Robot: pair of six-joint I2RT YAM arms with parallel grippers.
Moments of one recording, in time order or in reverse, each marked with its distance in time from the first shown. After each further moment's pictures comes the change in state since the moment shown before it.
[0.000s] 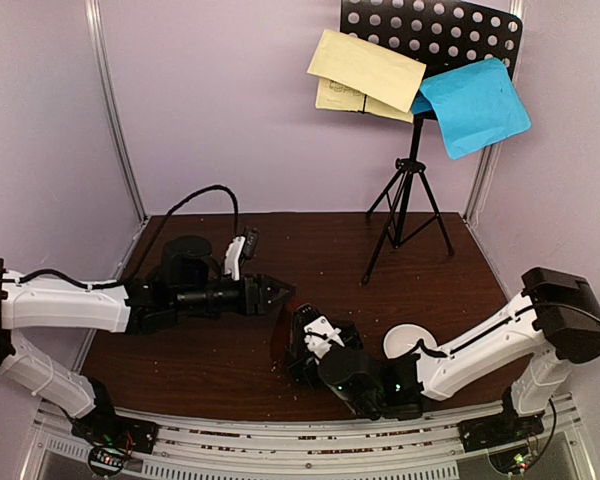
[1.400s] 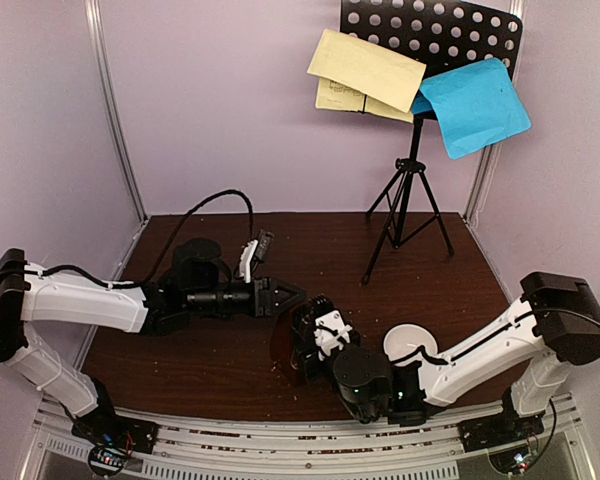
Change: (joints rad) left arm 0.000 0.104 0.000 0.166 0.154 -0.046; right arm 0.040 0.002 -0.035 0.288 0.089 -0.048
